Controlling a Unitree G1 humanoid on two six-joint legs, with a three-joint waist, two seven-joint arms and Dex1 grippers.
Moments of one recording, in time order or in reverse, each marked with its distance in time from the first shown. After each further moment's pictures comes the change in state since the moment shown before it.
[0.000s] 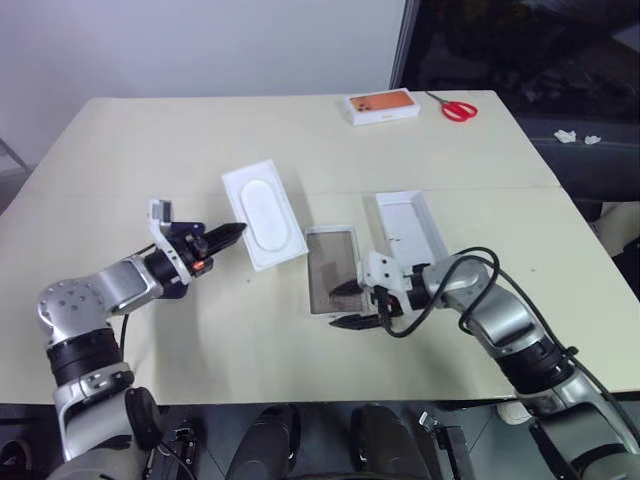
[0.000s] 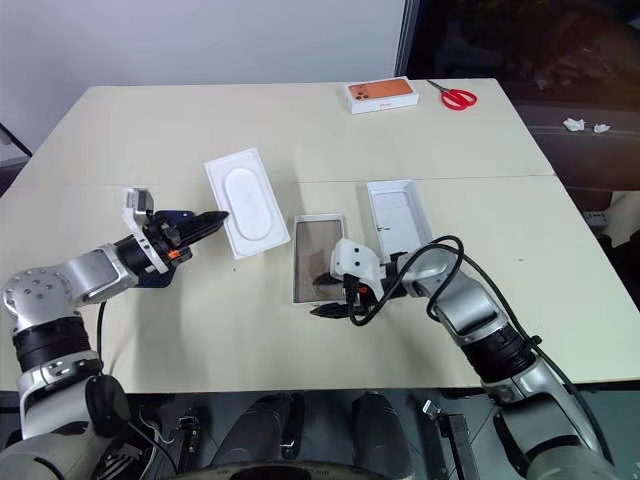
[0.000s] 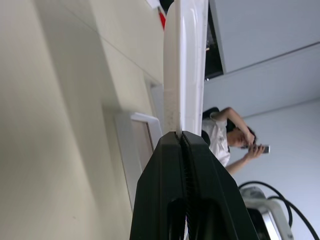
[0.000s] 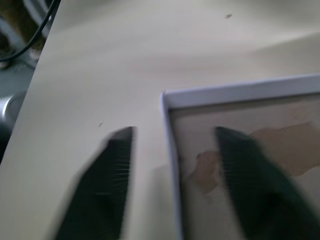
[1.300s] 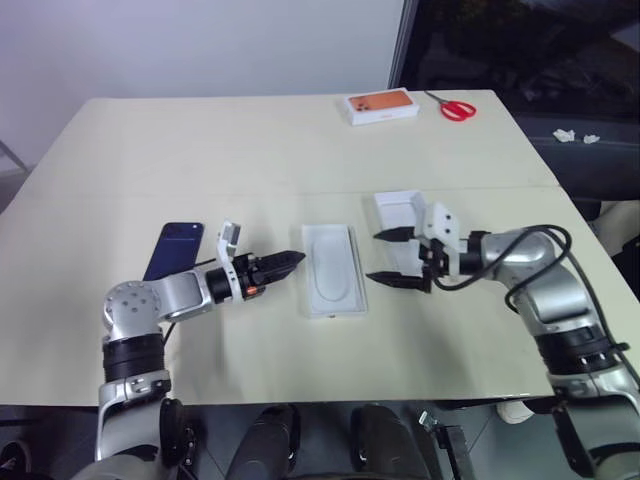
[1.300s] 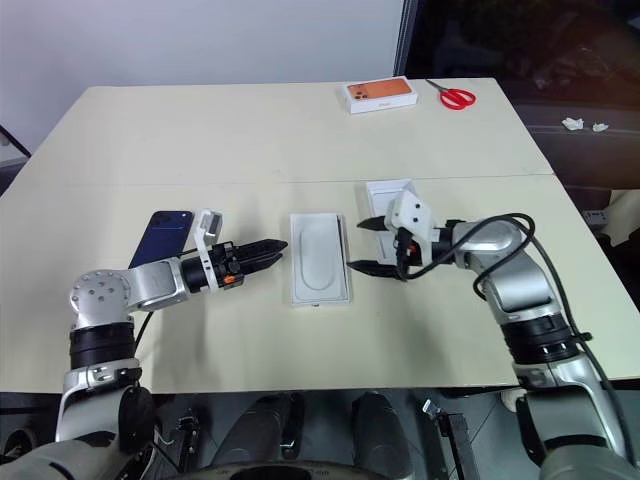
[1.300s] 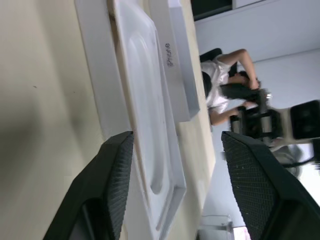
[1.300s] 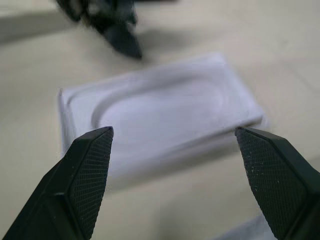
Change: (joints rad) left arm 0.029 -0.094 -0.231 -0.051 0.010 -0.001 0.069; right arm -0.049 -0.063 -0.232 0.114 0.057 -0.116 -0.033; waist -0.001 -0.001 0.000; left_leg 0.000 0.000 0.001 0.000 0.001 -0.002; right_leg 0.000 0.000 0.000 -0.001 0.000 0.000
